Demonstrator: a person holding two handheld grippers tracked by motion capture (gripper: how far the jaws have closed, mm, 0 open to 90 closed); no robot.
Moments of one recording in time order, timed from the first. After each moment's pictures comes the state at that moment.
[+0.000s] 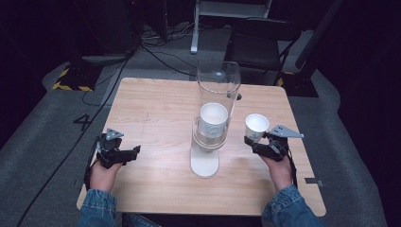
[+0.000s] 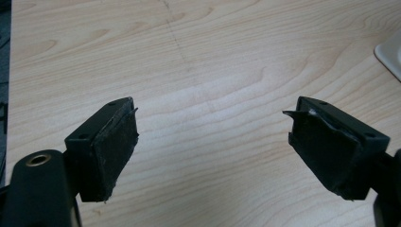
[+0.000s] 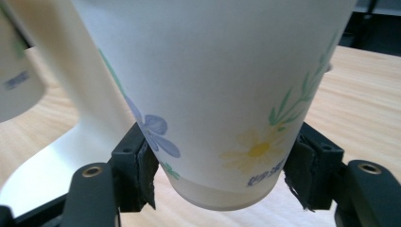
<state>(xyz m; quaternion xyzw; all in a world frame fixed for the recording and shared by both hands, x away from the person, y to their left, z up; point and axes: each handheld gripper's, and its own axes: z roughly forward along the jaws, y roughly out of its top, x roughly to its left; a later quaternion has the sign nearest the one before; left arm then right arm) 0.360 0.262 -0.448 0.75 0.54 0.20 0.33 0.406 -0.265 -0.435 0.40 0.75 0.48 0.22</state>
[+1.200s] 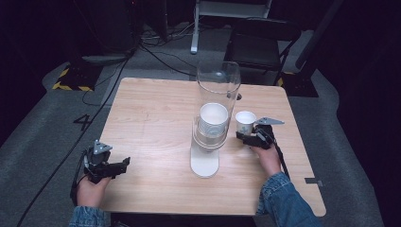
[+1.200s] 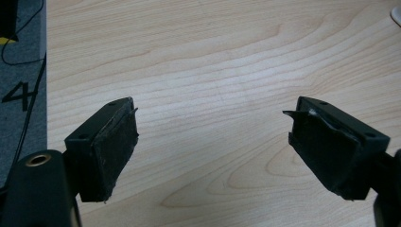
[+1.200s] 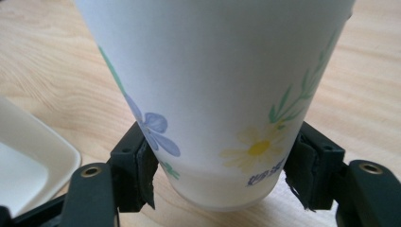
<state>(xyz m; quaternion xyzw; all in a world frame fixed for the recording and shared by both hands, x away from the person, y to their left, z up) 0.322 0.281 -0.454 0.74 0.56 0.20 0.32 0.472 -0.249 -0.483 0.44 0.77 0.43 0.16</state>
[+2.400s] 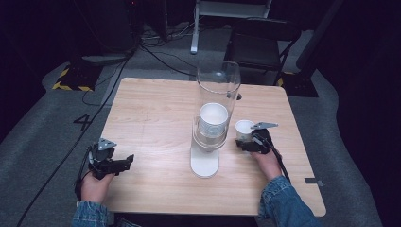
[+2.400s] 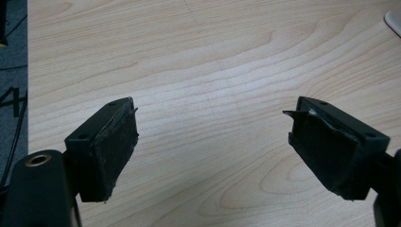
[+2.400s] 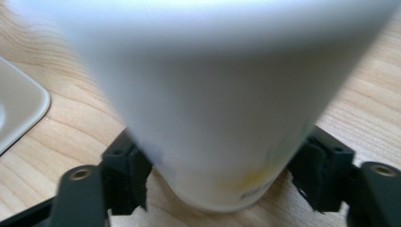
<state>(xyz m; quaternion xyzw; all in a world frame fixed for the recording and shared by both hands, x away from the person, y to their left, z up) 0.336 0.273 -0.455 0.75 0.55 0.20 0.32 0.466 -0.247 -0.496 0.44 0.81 0.35 0.16</state>
